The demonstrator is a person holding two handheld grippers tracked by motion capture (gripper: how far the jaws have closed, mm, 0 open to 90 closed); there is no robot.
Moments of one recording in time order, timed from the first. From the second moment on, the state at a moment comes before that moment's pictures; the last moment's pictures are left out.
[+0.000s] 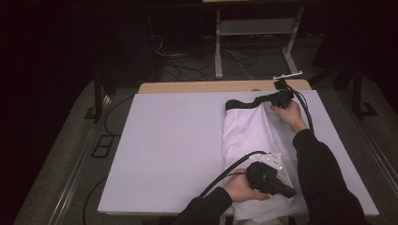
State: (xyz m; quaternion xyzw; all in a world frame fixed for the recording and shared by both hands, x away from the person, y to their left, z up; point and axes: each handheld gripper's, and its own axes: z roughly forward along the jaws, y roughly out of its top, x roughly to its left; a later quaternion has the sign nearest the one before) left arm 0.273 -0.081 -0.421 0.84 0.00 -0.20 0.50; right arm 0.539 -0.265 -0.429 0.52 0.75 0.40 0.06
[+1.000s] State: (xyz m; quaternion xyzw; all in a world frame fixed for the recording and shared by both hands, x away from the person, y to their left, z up) left arm 0.274 -0.115 -0.429 0.85 -0.01 -0.21 0.48; right arm 0.495 -0.292 -0.417 0.48 0.78 0.40 0.07
